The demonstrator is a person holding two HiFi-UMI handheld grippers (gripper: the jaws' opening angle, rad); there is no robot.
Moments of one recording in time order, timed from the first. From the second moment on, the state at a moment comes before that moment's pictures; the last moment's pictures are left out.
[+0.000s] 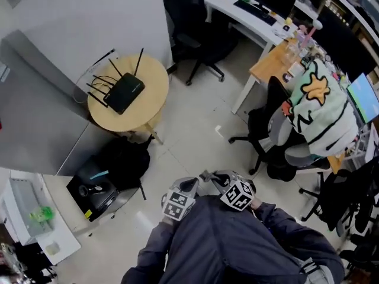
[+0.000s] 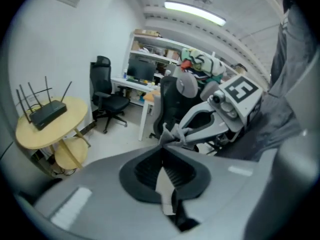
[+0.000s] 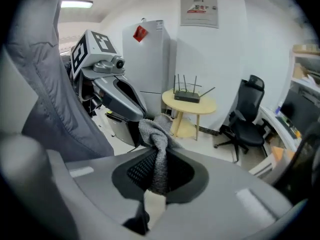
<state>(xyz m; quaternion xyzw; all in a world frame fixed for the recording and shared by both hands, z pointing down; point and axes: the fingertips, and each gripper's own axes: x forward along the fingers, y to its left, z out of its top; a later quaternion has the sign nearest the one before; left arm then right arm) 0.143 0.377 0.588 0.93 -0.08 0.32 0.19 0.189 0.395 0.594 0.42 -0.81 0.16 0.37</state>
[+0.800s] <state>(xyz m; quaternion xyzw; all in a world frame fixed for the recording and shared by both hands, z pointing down) 0.019 0.163 0.631 0.84 -0.35 0.28 0.31 0.072 0.151 0.620 0.16 -0.90 0.05 0.40</state>
